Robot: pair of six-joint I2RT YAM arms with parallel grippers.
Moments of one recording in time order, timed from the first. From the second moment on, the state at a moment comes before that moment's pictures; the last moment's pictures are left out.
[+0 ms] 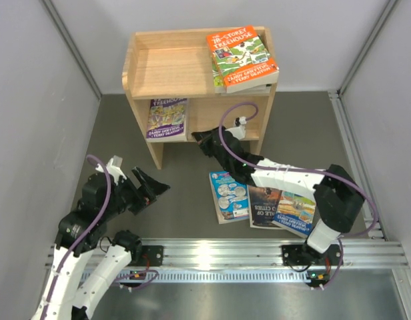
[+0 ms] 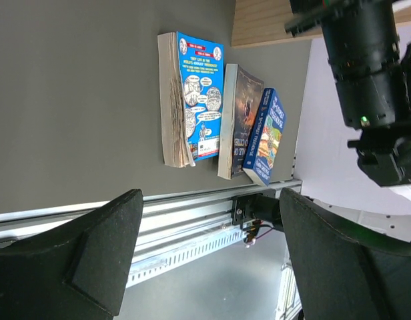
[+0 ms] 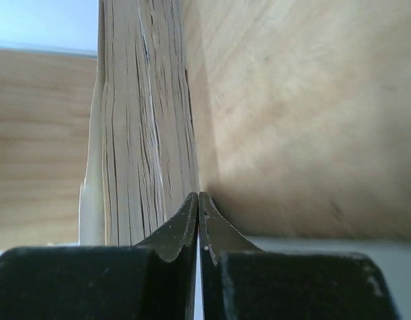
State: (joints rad) left arm -0.35 0.48 0.92 -0.99 0.24 -0.97; right arm 0.93 1.70 1.16 0.32 0.47 1.41
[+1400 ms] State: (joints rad) left arm -0.49 0.74 0.58 -0.58 0.27 -1.07; right arm 0.99 1.38 0.82 -0.90 0.12 0.82
